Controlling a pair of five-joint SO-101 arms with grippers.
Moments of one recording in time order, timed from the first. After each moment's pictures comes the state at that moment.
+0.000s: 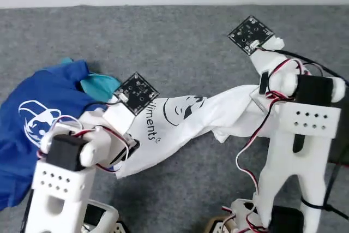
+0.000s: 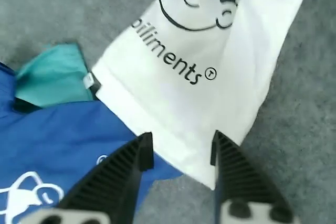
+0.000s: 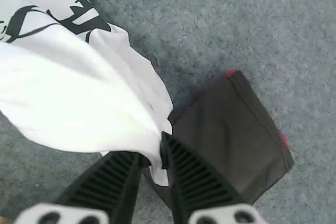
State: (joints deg) left arm 13.1 -48.0 29.5 95.0 -19.1; right arm 4.8 -20.7 -4.5 93.1 46.5
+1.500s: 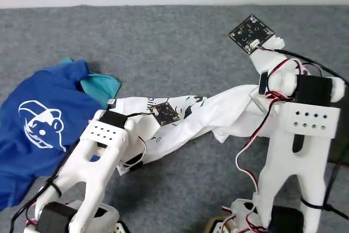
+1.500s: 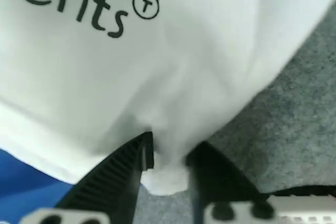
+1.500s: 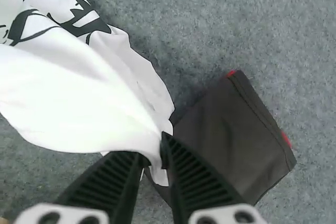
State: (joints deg) left arm 14.8 -18.4 47.7 78.1 -29.1; right arm 4.8 -20.7 -4.5 93.1 45.5
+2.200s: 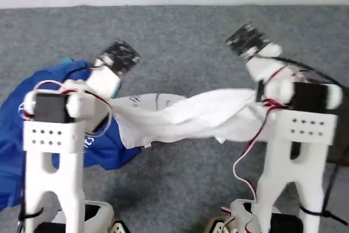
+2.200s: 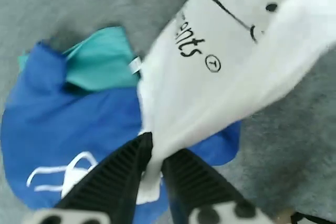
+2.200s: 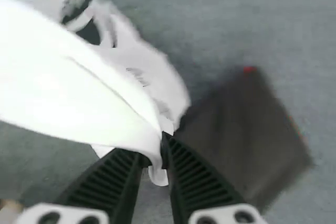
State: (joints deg) left arm -1.6 -27.9 9.9 99.0 -28.3; right arm 1.6 -24.6 4.7 93.6 45.5
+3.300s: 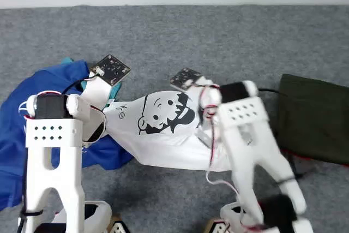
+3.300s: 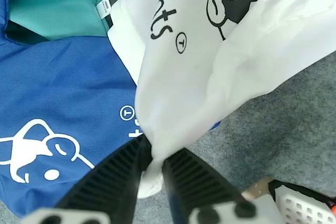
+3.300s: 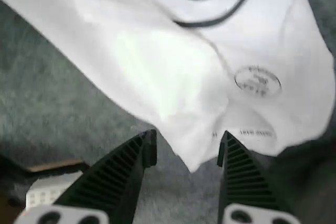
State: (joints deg) left arm -4.7 -28.0 21.8 99.2 -28.2; right arm -19.4 -13.3 21.5 90.1 28.8
